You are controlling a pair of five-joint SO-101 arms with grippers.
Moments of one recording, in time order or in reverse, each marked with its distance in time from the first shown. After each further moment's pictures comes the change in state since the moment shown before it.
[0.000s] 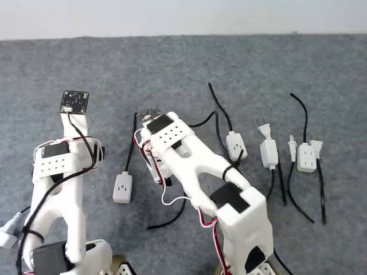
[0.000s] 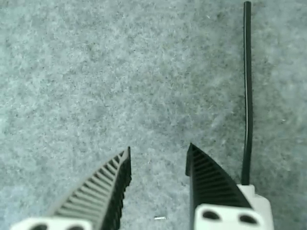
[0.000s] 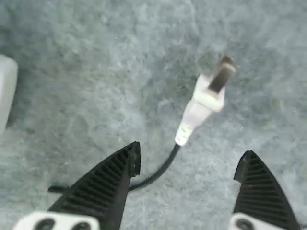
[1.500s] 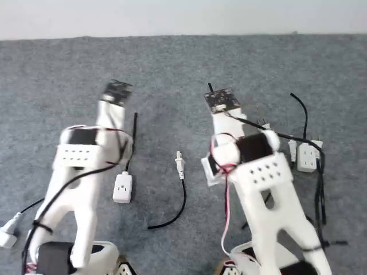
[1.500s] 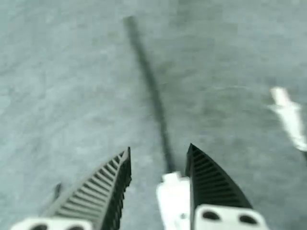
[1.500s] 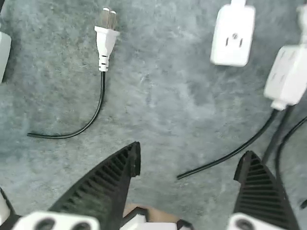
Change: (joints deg) left arm 15.3 0.2 -9.8 13.4 0.0; right arm 17.8 -53.1 28.0 7.5 7.6
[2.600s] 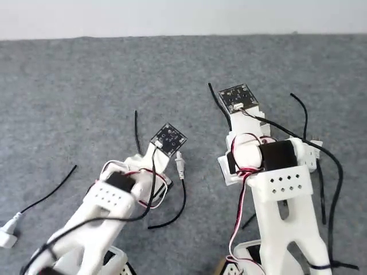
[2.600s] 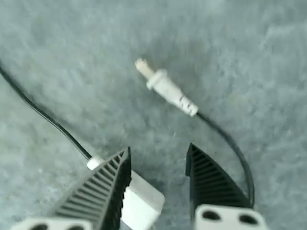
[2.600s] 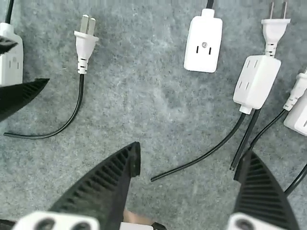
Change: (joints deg) left arm 22.2 -13.6 26.1 -15.8 -1.1; right arm 8.7 -7.4 0.0 0.7 11.3
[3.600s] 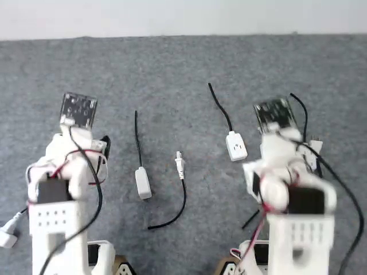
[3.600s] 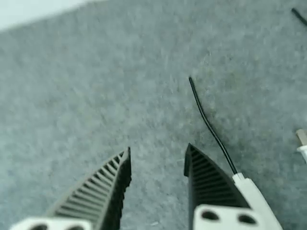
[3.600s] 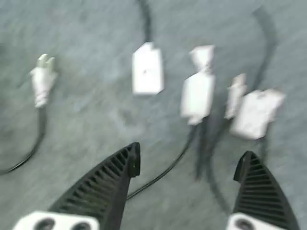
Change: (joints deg) left arm -30.4 -20.6 -12.2 13.3 -0.9; right arm 9.1 -14.9 6.8 -3.2 4.0
